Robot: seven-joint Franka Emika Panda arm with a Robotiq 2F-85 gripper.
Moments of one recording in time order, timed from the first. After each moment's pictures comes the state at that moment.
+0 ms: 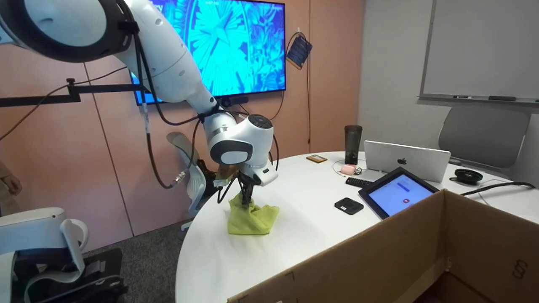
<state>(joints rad) 0.23 0.72 0.21 -1.81 0.54 2.59 0.36</state>
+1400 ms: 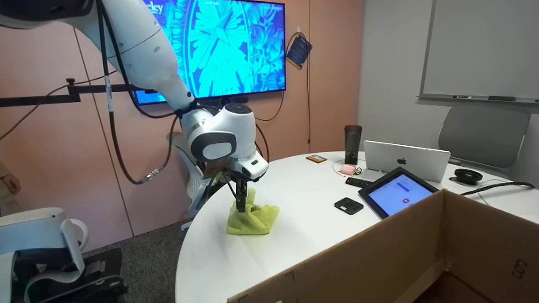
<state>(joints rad) 0.28 0.55 0.16 -2.05 0.41 2.74 0.43</state>
